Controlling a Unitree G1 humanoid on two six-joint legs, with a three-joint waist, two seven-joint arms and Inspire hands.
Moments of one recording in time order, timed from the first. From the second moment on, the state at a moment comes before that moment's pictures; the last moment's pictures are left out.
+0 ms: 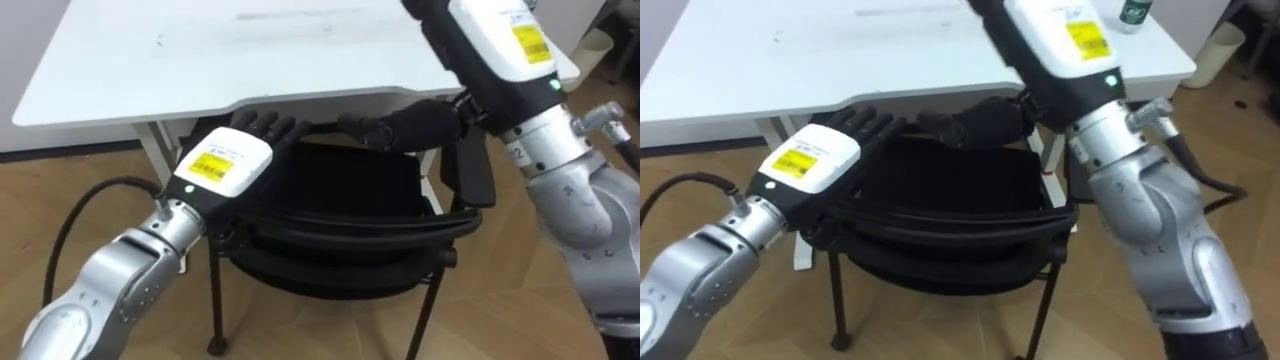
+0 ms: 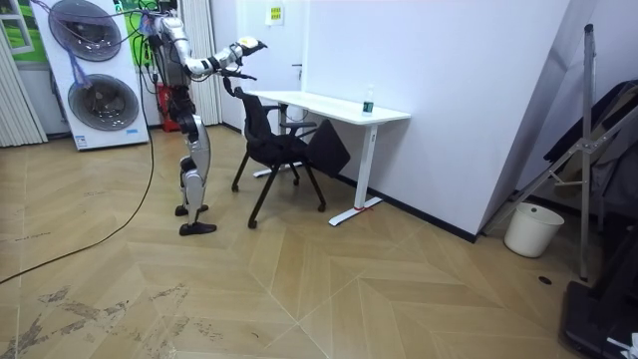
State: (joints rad) left arm -0.04 0.53 -0.10 -0.13 1.05 -0.29 -0.16; right arm -0.25 -0.50 0.02 -0.23 -0.65 -0.27 -0.04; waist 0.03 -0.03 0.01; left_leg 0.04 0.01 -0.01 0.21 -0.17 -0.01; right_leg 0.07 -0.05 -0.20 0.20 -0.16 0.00
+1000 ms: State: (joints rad) left arm 0.04 0.98 0.94 0.12 0.49 -0.14 0.82; right arm 0.05 -1.04 -0.99 0.14 0.14 -0.18 -0.68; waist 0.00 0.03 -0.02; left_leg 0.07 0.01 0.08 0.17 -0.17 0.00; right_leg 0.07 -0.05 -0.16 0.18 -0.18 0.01
